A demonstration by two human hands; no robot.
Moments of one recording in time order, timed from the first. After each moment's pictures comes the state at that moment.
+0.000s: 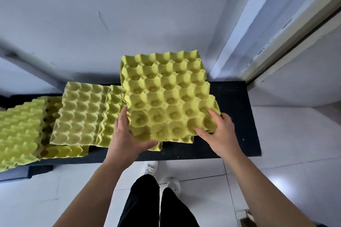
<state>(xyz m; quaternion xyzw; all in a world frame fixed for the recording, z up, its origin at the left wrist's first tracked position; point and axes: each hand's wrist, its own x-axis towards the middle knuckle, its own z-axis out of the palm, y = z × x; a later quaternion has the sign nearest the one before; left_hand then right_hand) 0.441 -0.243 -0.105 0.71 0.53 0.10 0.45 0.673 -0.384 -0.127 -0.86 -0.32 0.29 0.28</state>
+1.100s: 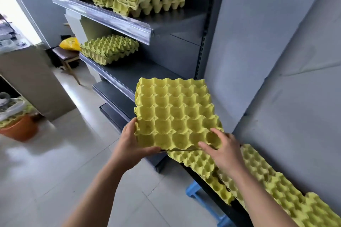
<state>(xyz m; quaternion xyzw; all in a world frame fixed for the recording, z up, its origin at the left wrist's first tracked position) -0.185 -0.204 0.082 0.52 0.71 0.38 0.29 0.090 -0.138 0.074 -0.64 -0.68 0.30 0.21</state>
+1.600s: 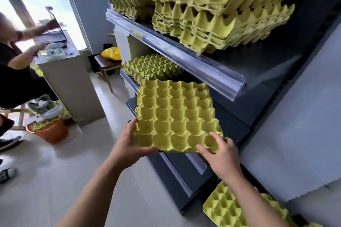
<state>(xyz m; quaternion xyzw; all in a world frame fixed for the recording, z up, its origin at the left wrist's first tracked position) -0.411 -0.075 0.080 0.45 0.74 0.43 0.25 -0.151 0.032 0.072 -0.57 -0.74 0.28 0.21</state>
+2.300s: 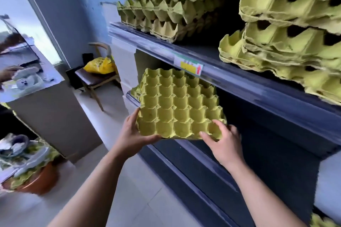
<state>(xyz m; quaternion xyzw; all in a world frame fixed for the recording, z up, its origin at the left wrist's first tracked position) -0.744 0.121 0.068 0.50 0.66 0.45 0.33 -0.456 0.168 0.080 -0.64 -0.68 0.23 0.27</state>
